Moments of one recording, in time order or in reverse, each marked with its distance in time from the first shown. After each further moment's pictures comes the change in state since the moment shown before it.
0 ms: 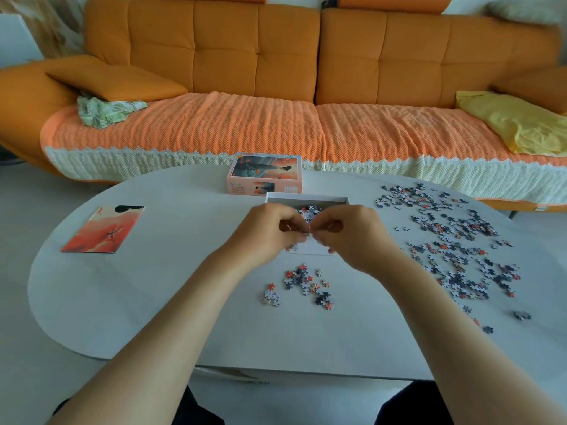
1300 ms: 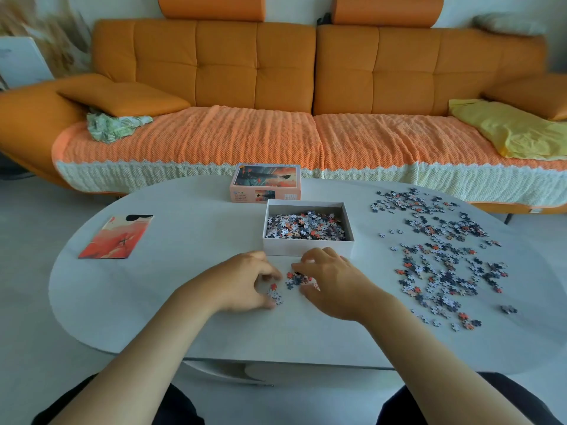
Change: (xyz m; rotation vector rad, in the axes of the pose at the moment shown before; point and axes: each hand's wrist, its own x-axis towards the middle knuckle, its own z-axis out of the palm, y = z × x) left_hand -0.059 -0.032 -0.013 0.468 -0.378 -0.018; right_hand -0.046 0.017 0.042 -0.501 -0.255 -0.287
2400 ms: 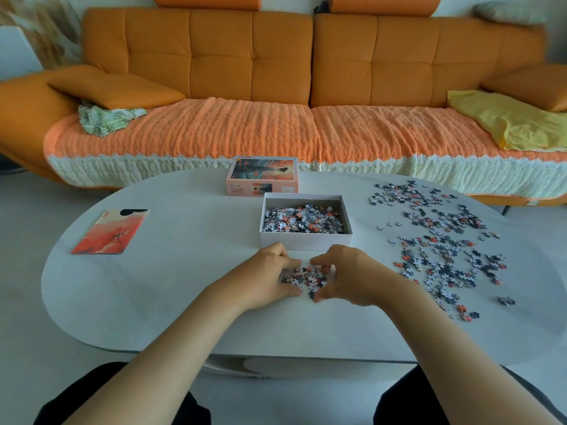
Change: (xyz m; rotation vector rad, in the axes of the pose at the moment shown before) left_hand 0.021 0.026 0.022 -0.109 0.062 0.046; right_hand -0.006 0.013 -0.028 0.223 -0.220 0.282
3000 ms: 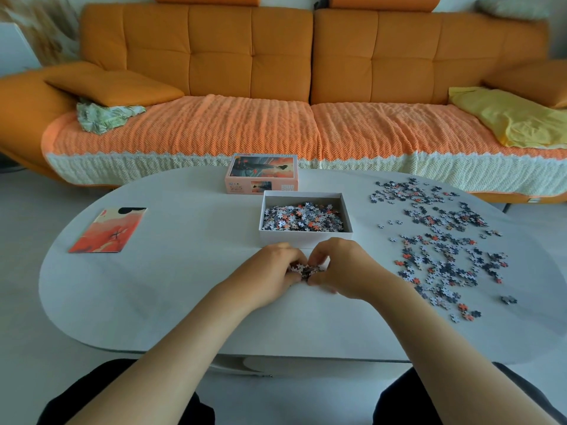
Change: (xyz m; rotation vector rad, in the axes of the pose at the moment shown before) left_hand 0.004 0.011 0.002 -0.019 0.117 0.049; right_hand 0.010 -0.007 0.006 0.172 0.098 0.074
